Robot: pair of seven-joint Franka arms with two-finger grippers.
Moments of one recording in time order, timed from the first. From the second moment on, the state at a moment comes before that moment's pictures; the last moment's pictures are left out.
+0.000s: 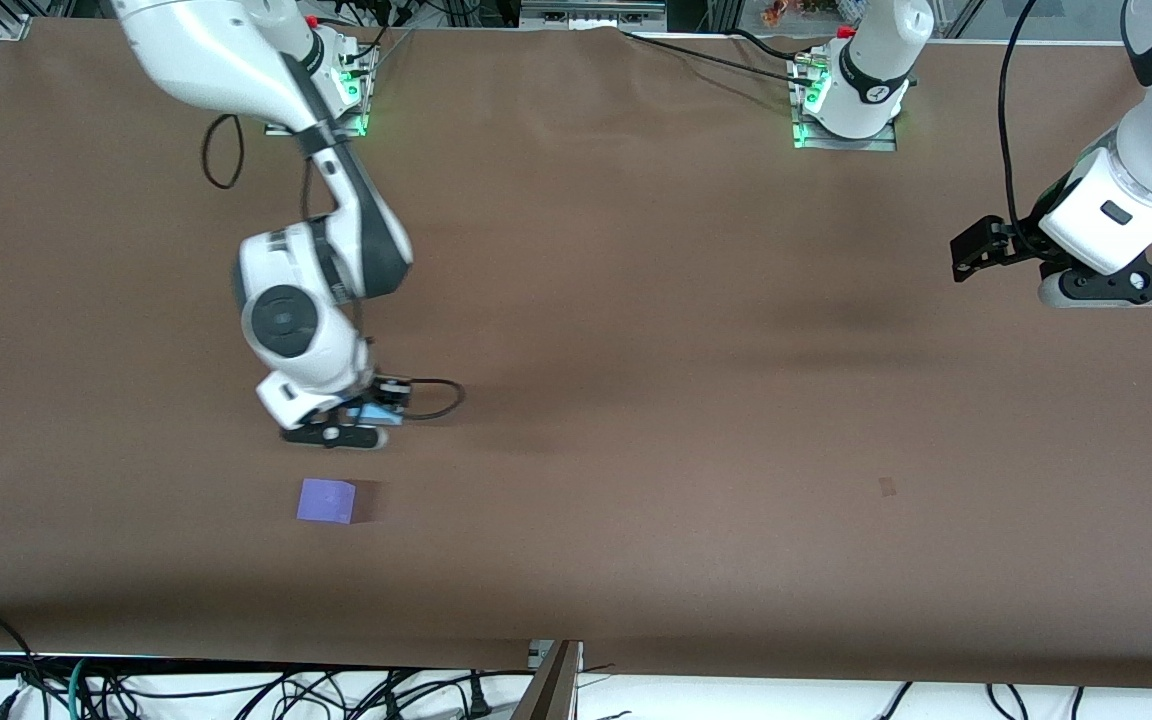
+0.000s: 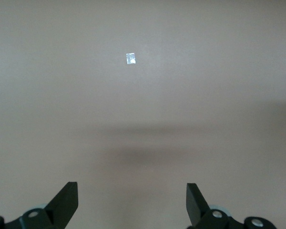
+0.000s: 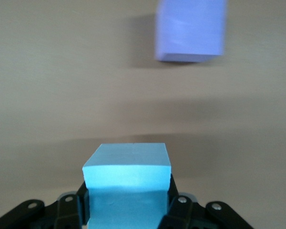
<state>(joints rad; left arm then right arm) -0.11 0.06 -0.01 -1.58 0.02 1.59 -0.14 0.41 0.56 -0.11 -1.67 0.00 2.16 0.34</state>
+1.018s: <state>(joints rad) -0.12 0.07 0.00 -1.49 0.02 1.56 -0.14 0.32 0.46 -0.11 -2.03 0.01 2.39 0.16</state>
